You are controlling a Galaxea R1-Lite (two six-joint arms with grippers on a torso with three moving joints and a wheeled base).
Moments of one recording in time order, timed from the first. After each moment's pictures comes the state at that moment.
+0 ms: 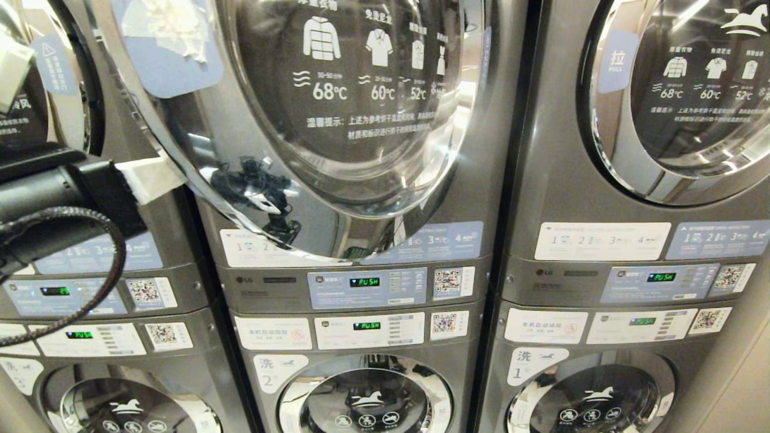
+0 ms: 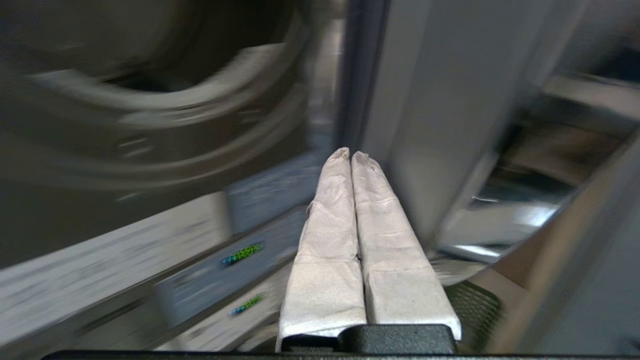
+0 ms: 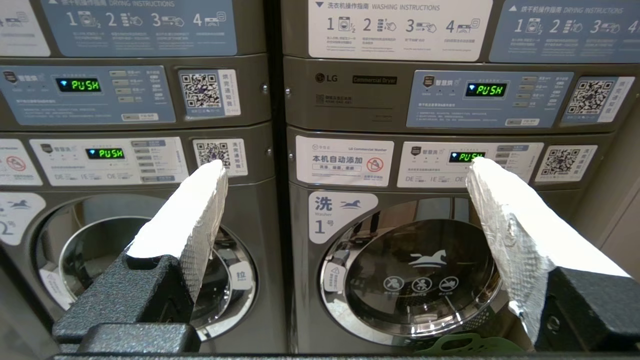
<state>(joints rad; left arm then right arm) -0.29 1.25 -0.84 -0.48 -0.44 -0.08 0.00 0.00 0.00 0.00 0.00 -0.01</state>
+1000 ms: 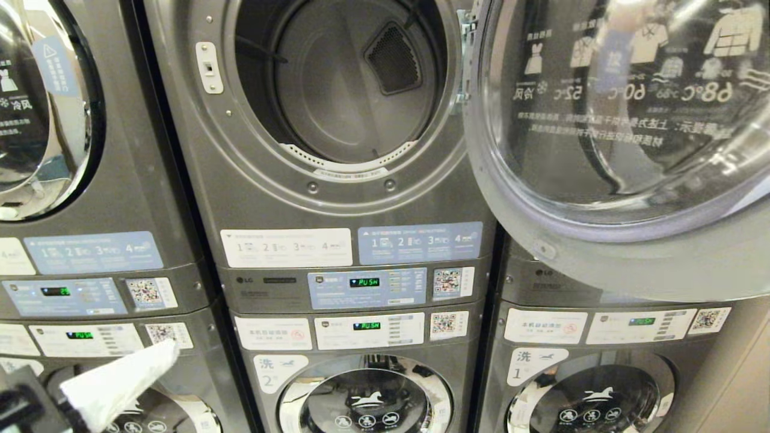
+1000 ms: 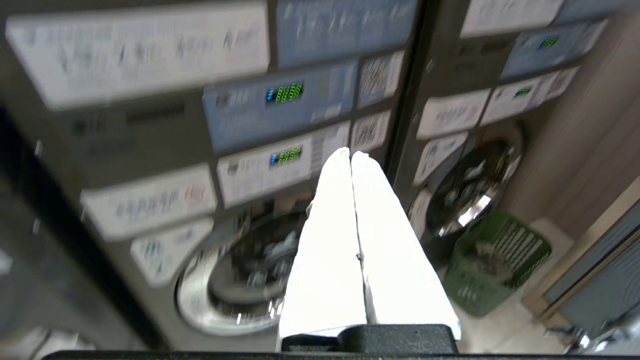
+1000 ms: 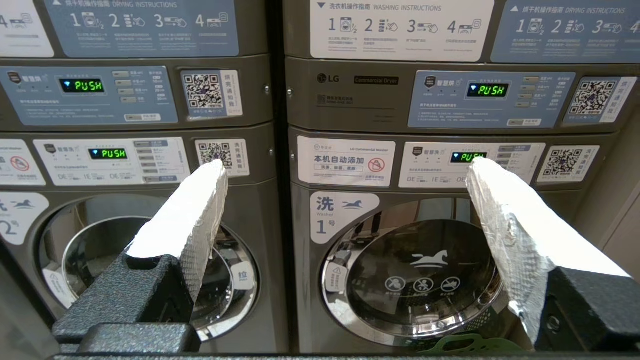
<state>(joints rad) -0.41 0.85 -0.22 -0.49 -0.08 -0.06 0.00 0.00 0.00 0.00 0.00 -0.01</state>
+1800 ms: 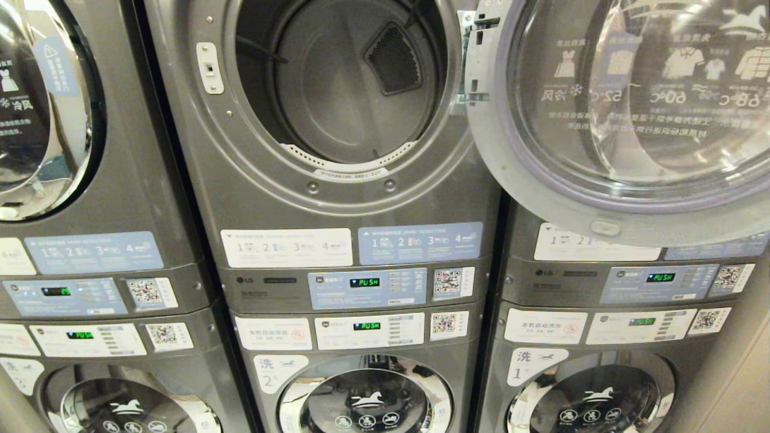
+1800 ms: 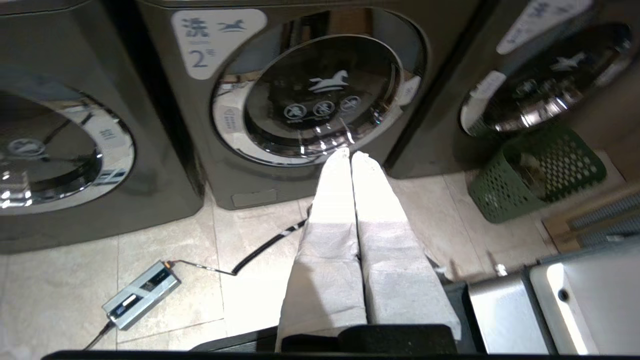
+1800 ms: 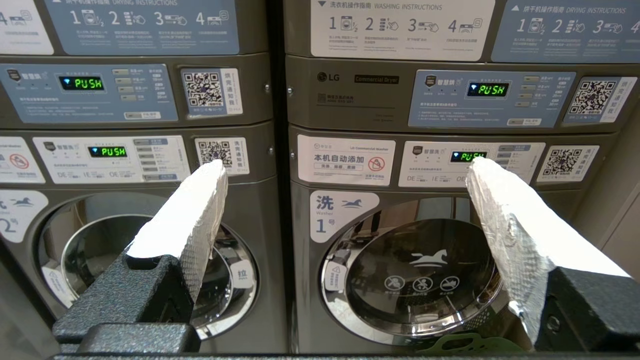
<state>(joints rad) -0.30 0.48 -0.03 0.06 0.01 -0.16 0.00 0.00 0.00 0.00 0.00 -0.01</state>
